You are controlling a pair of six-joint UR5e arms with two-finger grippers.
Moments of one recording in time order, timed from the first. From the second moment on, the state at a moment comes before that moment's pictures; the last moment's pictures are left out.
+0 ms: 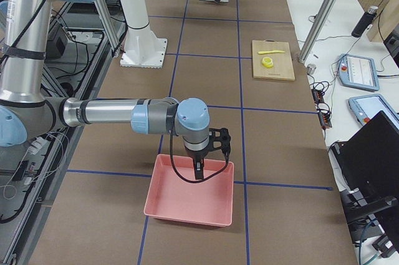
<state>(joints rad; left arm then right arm) -1.65 -1.46 -1.84 -1.46 -2.36 0.18 1.64 -1.80 1.90 -1.63 2.34 -0.14</state>
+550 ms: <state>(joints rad) -1.65 -1.49 -1.83 -1.55 -2.36 0.18 1.64 -1.78 1.94 -1.63 2.35 -0.15</state>
